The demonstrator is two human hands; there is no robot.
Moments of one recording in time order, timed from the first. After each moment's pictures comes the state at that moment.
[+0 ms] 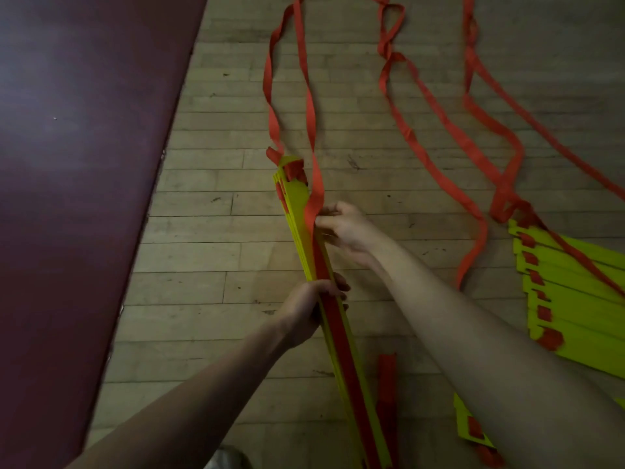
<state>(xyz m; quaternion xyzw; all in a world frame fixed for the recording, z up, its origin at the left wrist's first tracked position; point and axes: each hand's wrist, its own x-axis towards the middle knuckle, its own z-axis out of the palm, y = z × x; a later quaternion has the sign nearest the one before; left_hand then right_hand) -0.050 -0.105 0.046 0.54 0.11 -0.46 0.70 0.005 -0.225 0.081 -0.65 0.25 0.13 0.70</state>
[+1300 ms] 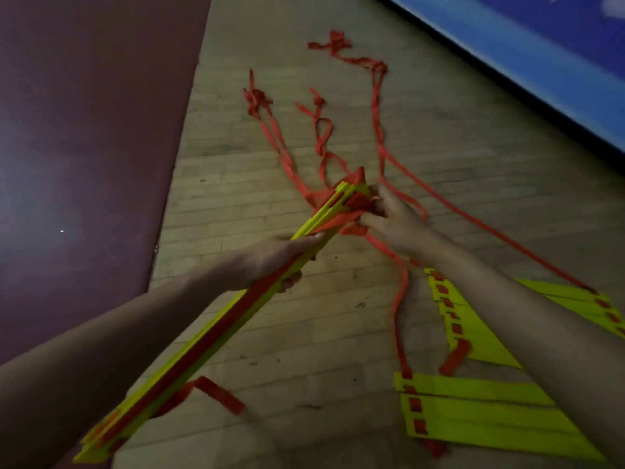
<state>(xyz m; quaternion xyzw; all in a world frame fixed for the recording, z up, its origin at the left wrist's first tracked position) 0.001 -0.124 0.299 0.75 -0.18 -0.46 0.43 -0.075 -0.325 0.296 -0.82 0.14 -0.08 0.55</state>
